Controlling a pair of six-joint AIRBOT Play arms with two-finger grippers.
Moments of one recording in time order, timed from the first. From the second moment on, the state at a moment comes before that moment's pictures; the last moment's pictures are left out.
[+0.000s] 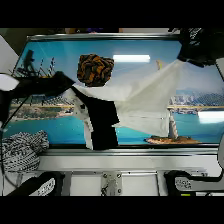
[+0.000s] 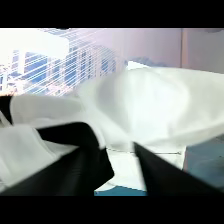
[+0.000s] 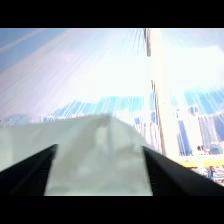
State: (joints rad) left arm 0.01 -1.19 1.22 0.90 -1.03 -1.65; right arm -0.07 -1.50 1.90 -1.41 1.30 1.73
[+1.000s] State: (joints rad) left arm 0.16 -1.38 1.02 0.81 -0.95 -1.55; right arm 0.14 -1.43 1.88 -1.37 1.34 1.51
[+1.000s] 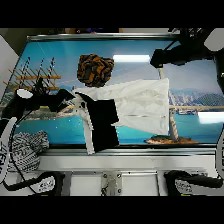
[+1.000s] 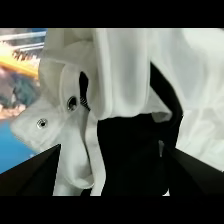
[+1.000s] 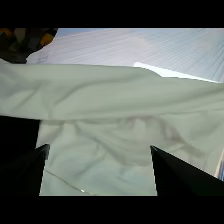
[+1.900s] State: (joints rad) left arm 0.10 -1.67 1.31 0.73 -1.08 -1.50; right arm -0.03 -1.02 0.54 -1.15 0.92 2.08
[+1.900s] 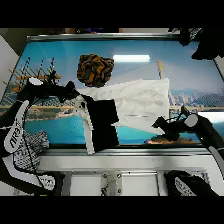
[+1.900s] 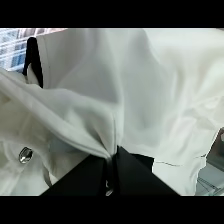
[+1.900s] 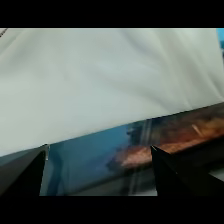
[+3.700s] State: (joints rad) left arm -0.16 -1.15 0.87 0.87 -0.97 -1.64; right arm -0.10 -1.32 1.53 -1.15 1.29 1.53
